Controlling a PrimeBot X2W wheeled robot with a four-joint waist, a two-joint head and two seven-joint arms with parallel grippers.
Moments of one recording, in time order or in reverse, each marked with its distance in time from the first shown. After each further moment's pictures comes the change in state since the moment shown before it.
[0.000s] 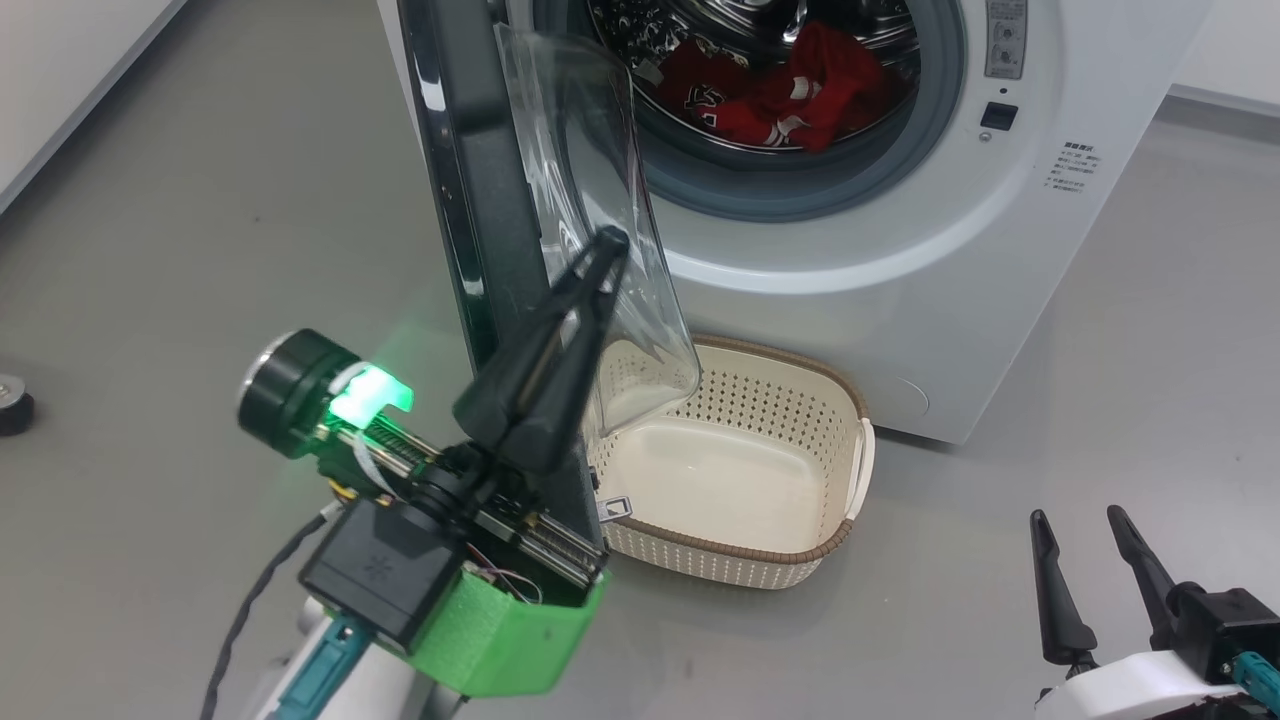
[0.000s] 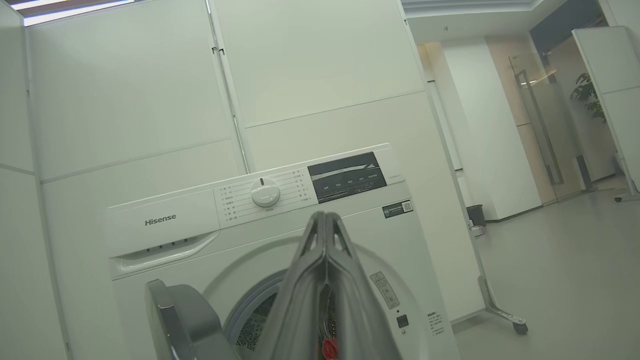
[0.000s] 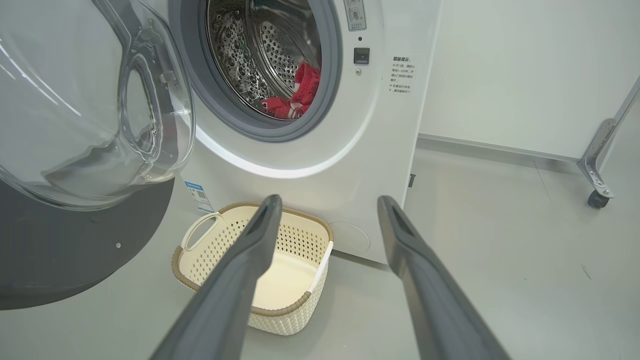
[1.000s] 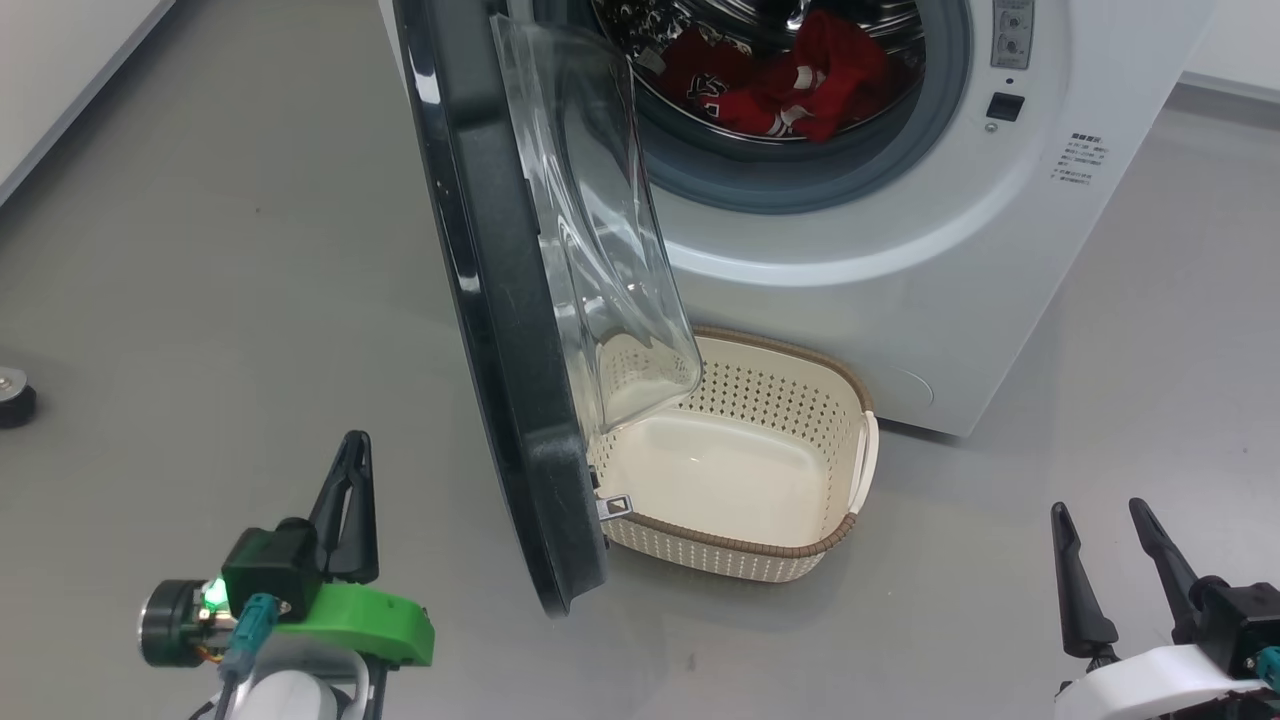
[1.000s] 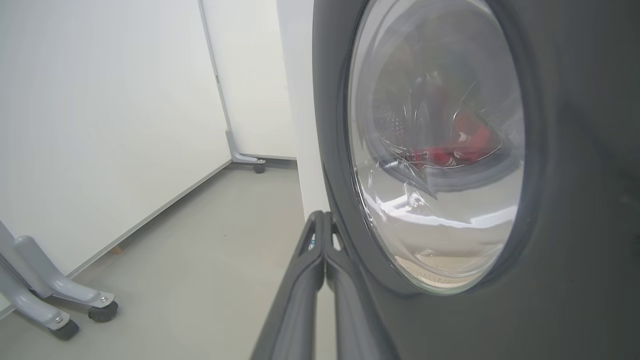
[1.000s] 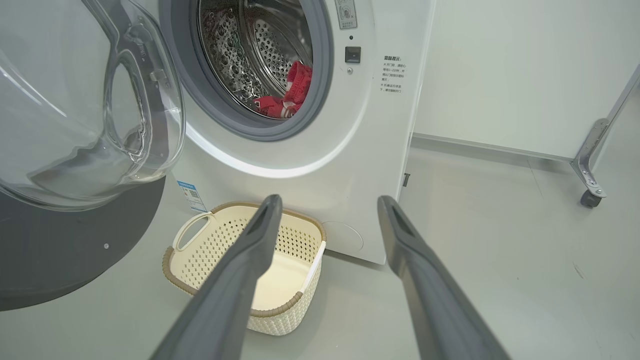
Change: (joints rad) left arm 0.201 -0.018 0.227 0.574 -0.100 0.134 -0.058; right arm 0.000 -0.023 -0.015 -0.006 0.012 0.000 0.000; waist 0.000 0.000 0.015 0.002
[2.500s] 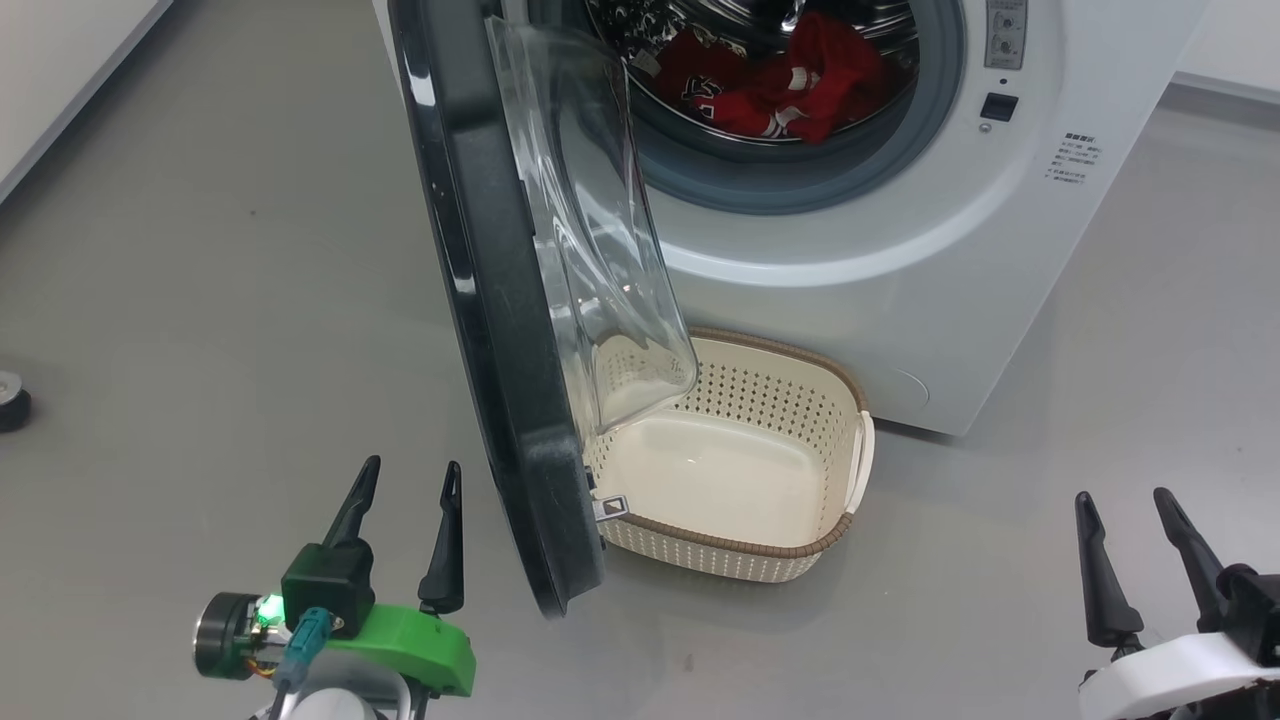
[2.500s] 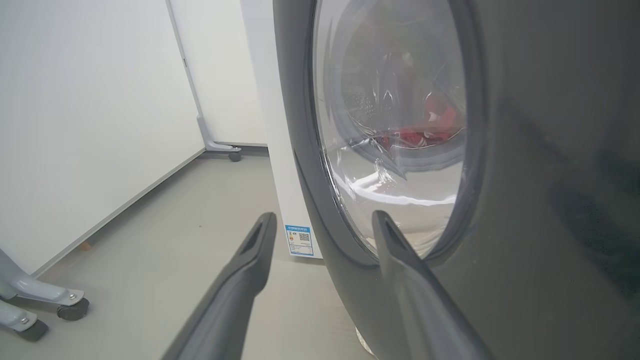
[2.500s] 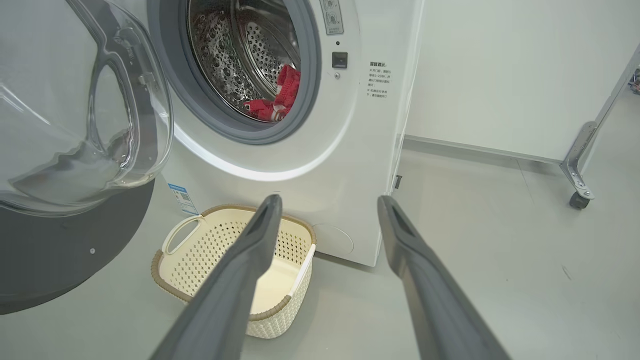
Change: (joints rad) left arm 0.002 -0.003 -0.079 0.029 -0.014 0.000 0.000; right arm -0.011 -0.046 -0.011 0.001 0.043 0.002 0.007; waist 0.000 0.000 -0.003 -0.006
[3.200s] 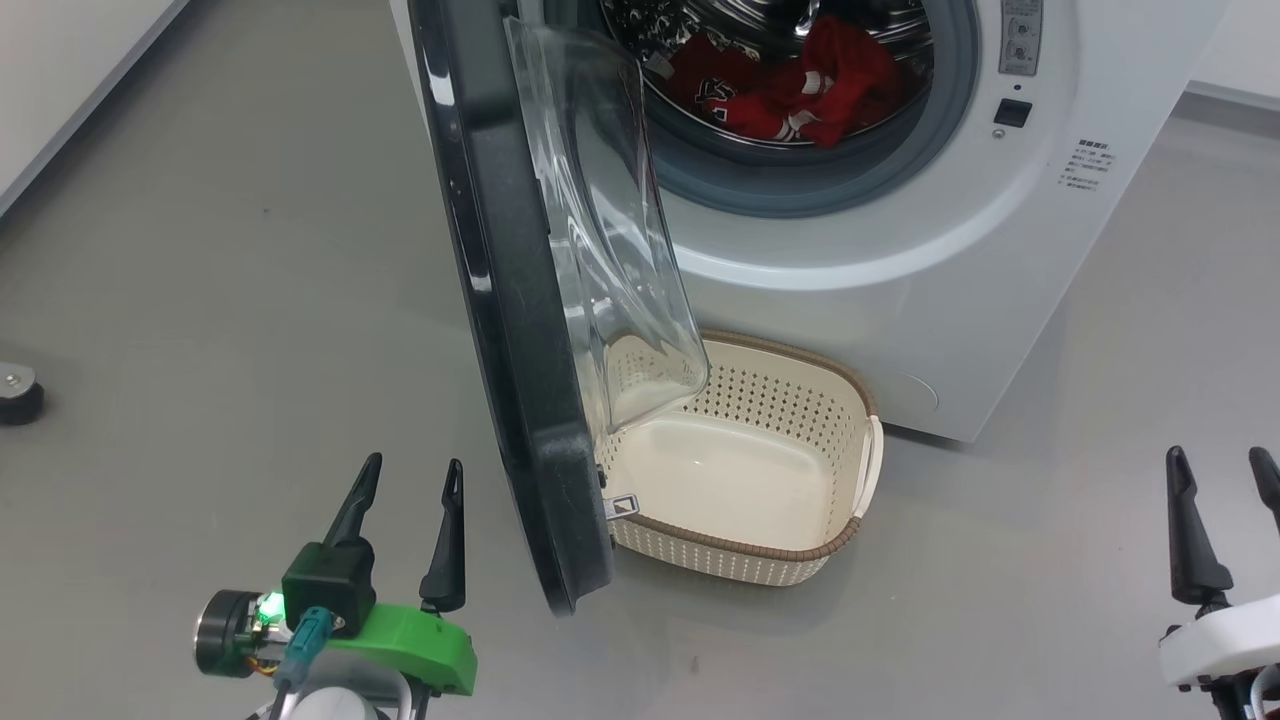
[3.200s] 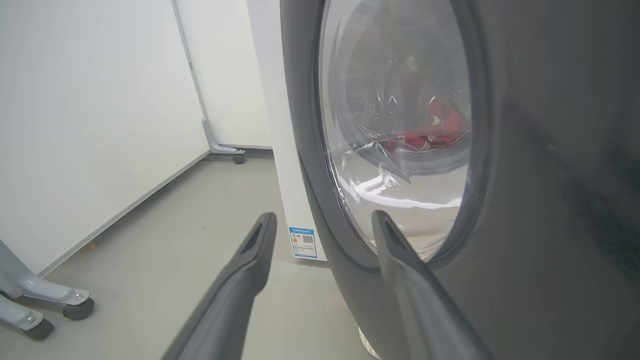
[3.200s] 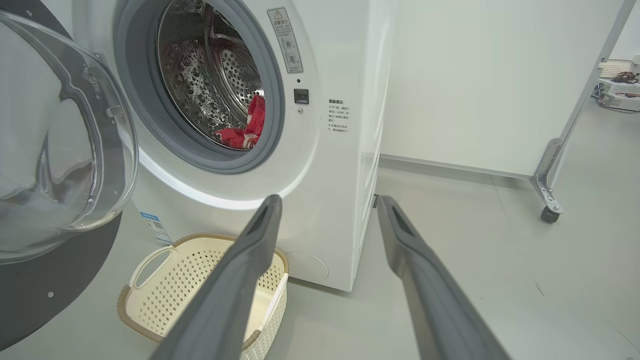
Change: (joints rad) left arm 0.000 0.001 -0.003 -0.009 0.000 0.000 0.000; right arm -0.029 -0.092 -0.077 0.002 0.090 0.015 0.009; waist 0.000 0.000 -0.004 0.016
